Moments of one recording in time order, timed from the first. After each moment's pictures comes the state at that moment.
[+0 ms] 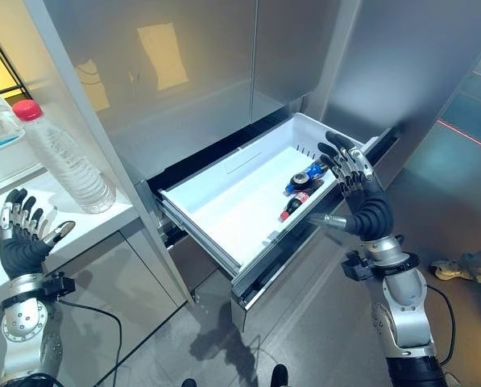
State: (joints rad) left arm 0.02 0.50 0.29 0.15 -0.33 -0.47 0.15; right arm -0.04 -0.44 -0.06 -0.26 0.44 -0.41 0.28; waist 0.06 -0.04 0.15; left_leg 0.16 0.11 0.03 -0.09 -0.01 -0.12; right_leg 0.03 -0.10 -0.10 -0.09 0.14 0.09
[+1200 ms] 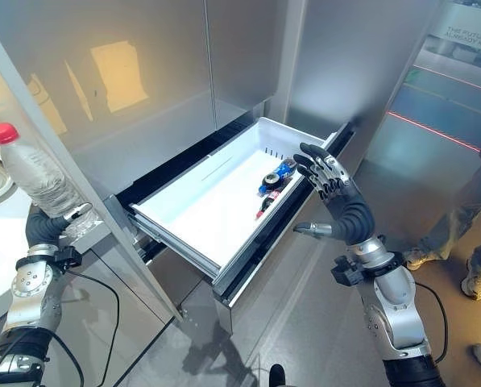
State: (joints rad) left arm -0.21 0.59 0.14 0.55 -0.49 -0.37 0.04; right arm -0.03 -0.47 0.01 -0.28 0.50 -0.36 0.32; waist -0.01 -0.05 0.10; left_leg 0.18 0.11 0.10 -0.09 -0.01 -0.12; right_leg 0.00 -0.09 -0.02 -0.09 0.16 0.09
